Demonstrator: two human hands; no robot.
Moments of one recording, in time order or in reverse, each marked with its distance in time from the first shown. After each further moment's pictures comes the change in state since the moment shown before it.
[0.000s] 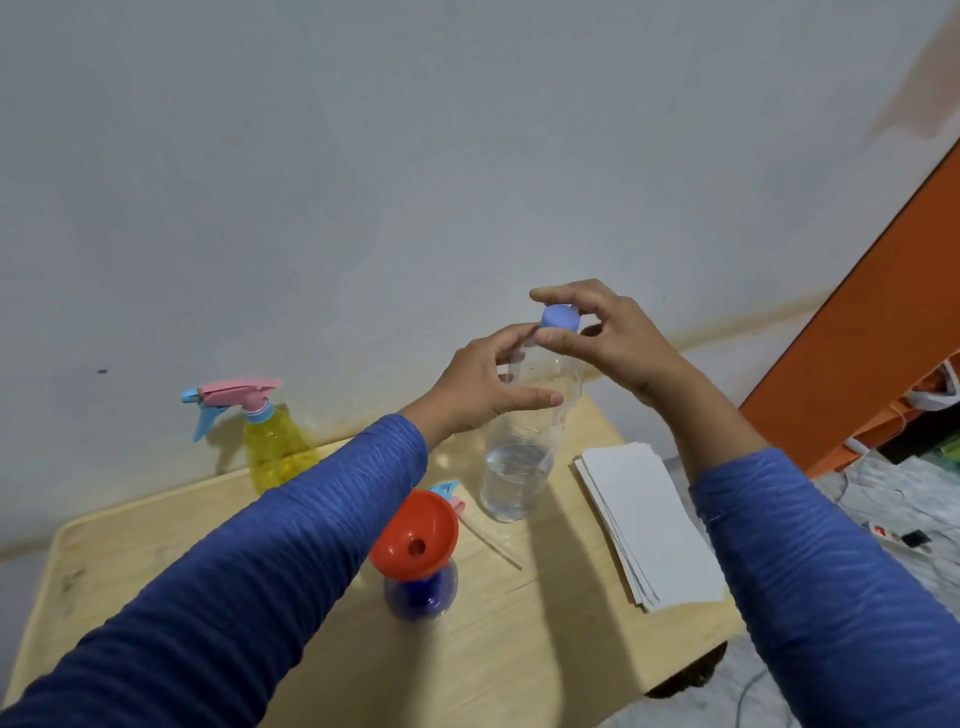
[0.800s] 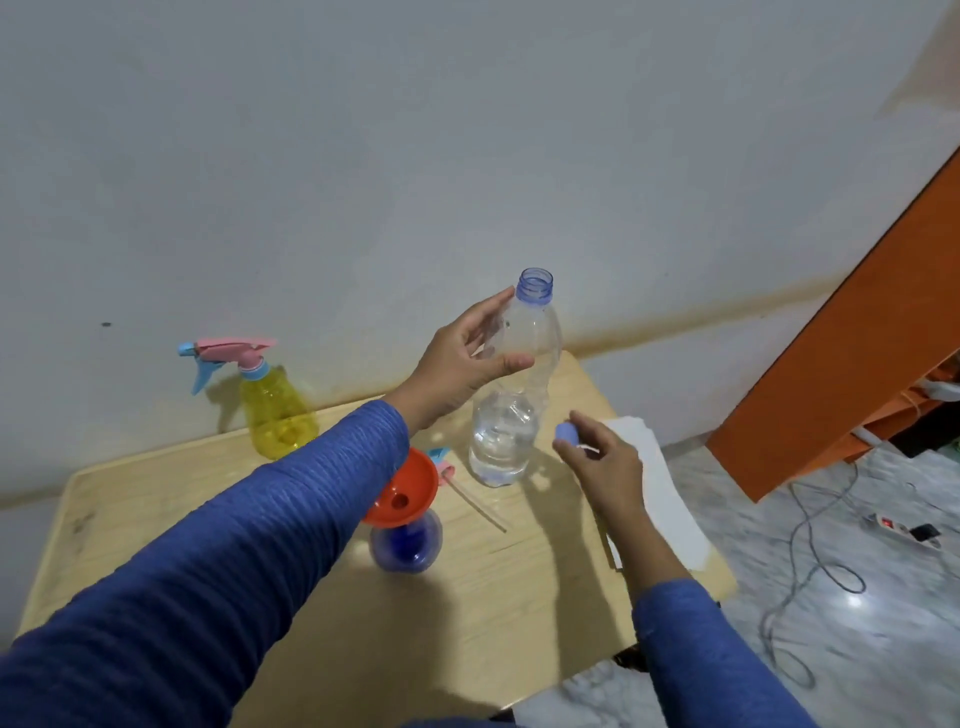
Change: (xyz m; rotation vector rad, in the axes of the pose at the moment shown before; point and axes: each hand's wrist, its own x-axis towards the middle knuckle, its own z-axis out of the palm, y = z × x) left_hand -0.024 -0.005 0.019 -0.251 0.115 -0.025; right_hand -0.108 0.127 0.068 0.195 0.343 0.443
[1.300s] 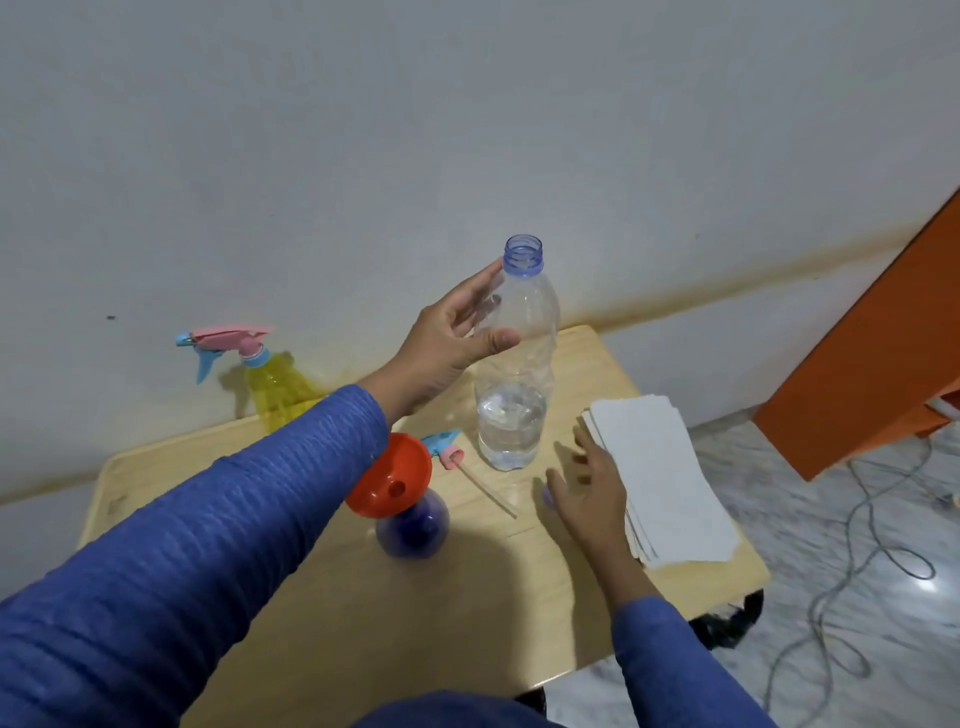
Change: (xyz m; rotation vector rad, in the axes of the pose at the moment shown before) left_hand 0.000 0.004 0.001 0.050 0.005 -0.050; right_hand -0.011 0.074 0.031 -0.045 -0.034 -0.123
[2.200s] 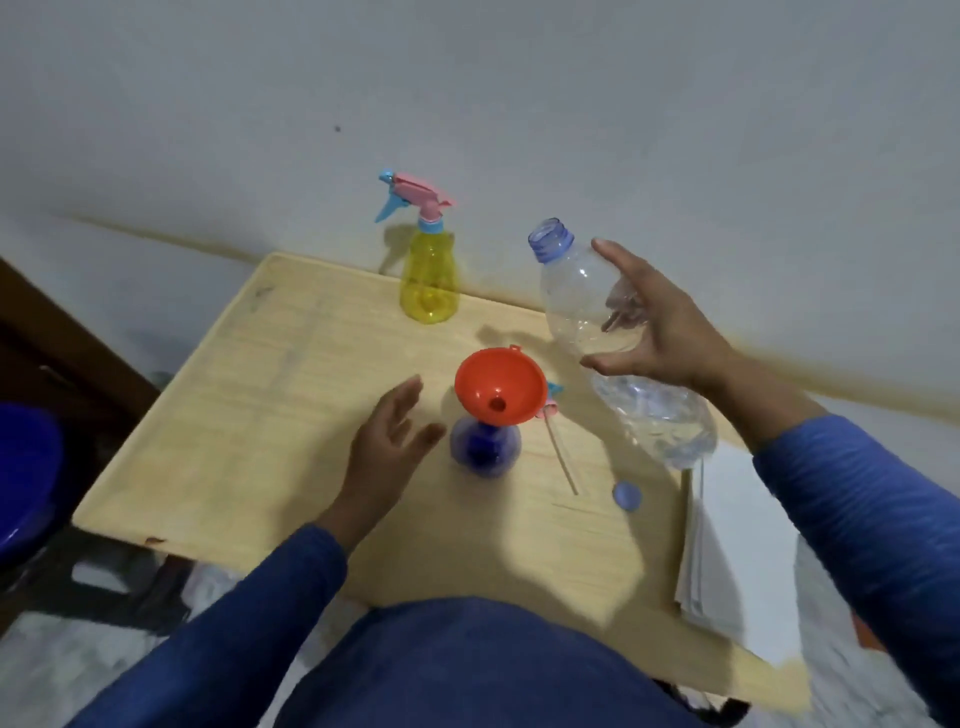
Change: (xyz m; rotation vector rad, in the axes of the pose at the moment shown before) left_hand -0.199 -0.129 -0.009 0.053 0.845 -0.328; right_hand 0.110 -0.165 0.029 -0.278 -0.875 -0.836
